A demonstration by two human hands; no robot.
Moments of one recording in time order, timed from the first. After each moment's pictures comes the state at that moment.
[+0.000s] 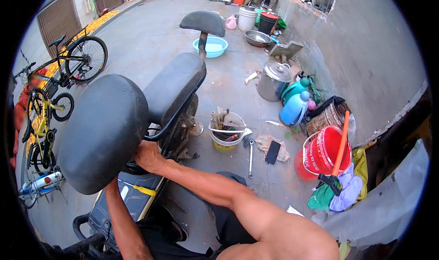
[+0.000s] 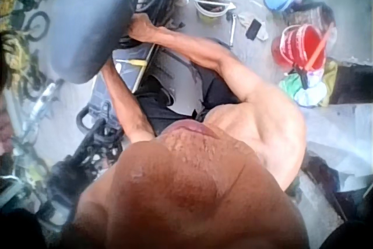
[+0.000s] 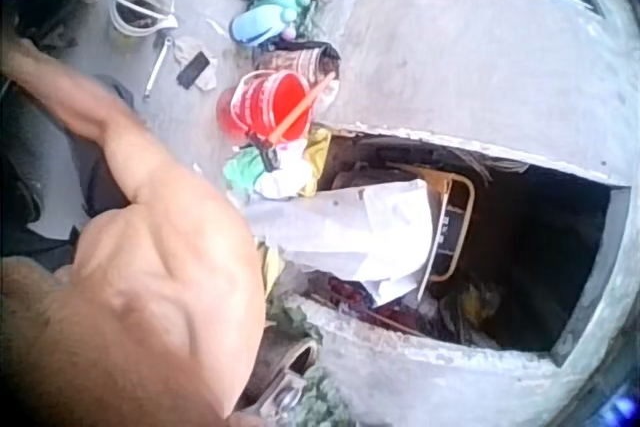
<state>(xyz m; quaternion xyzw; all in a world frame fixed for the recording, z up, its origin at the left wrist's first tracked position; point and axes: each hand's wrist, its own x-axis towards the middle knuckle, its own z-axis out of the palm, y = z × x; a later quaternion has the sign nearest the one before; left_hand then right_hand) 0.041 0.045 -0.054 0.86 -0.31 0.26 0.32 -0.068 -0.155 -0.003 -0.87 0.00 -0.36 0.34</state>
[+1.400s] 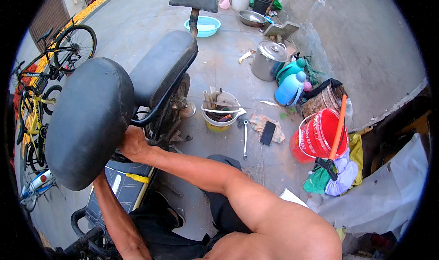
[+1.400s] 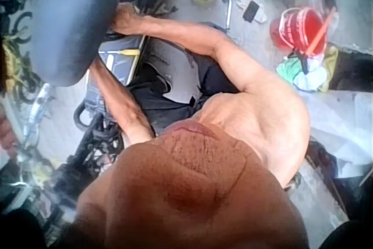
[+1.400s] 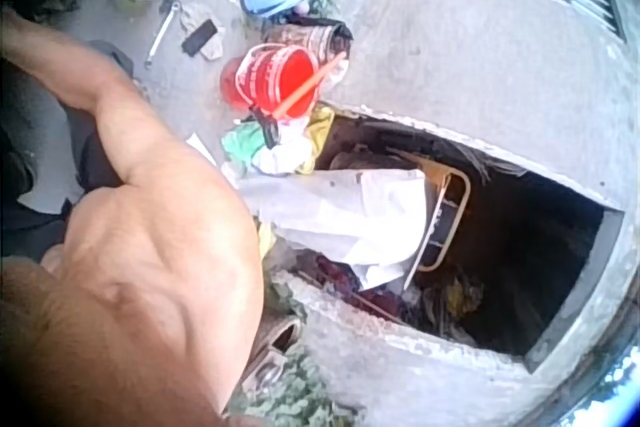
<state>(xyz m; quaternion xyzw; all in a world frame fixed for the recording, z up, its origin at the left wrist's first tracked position) 0.045 0.052 -0.039 0.84 -0.30 0.22 0.40 -0.060 -0.146 -0.002 -0.84 0.00 -0.40 0.36</state>
